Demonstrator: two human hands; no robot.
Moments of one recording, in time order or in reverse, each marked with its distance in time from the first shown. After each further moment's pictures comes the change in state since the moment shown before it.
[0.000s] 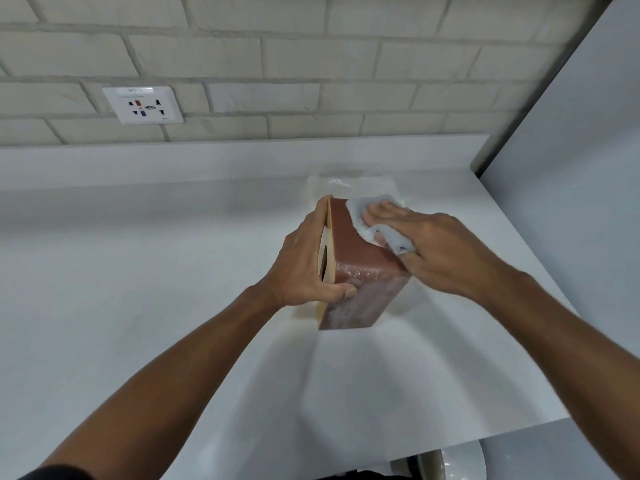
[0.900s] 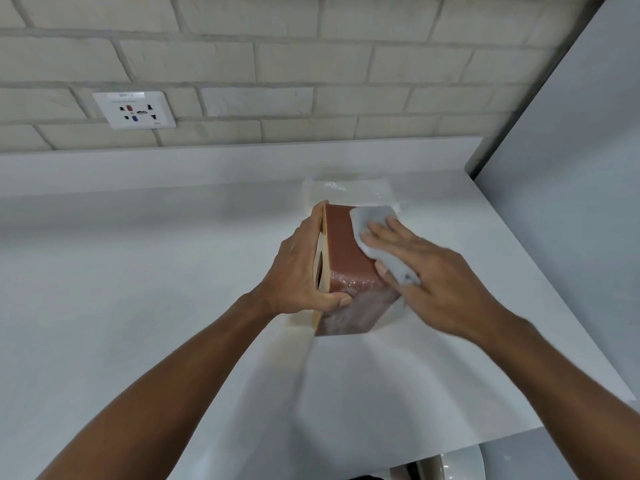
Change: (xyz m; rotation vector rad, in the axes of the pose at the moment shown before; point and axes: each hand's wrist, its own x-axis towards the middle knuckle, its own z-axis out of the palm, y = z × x) left_hand 0.003 -0.006 0.002 0.019 -0.007 -0.028; right_hand -0.033 -0.013 0.013 0.200 0.064 0.014
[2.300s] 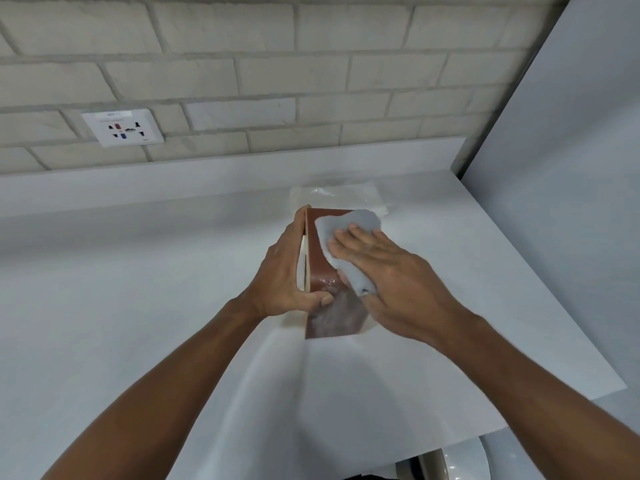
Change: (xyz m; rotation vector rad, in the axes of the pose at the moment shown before) left_hand 0.000 0.006 -0.002 -0.033 0.008 0.032; right_hand 0.005 -0.010 0.016 -0.165 0.046 -0.122
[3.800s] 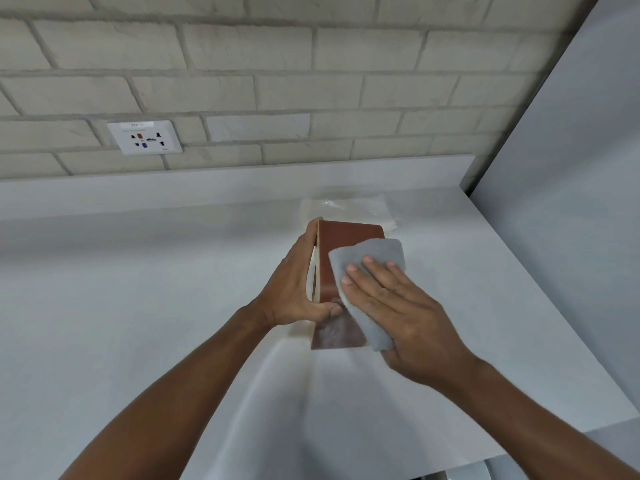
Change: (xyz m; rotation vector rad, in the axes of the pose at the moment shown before) left_hand -0.001 -0.005 0.003 -0.034 -0.013 0.034; right_hand -0.028 0.006 0.022 -0.143 0.200 -0.241
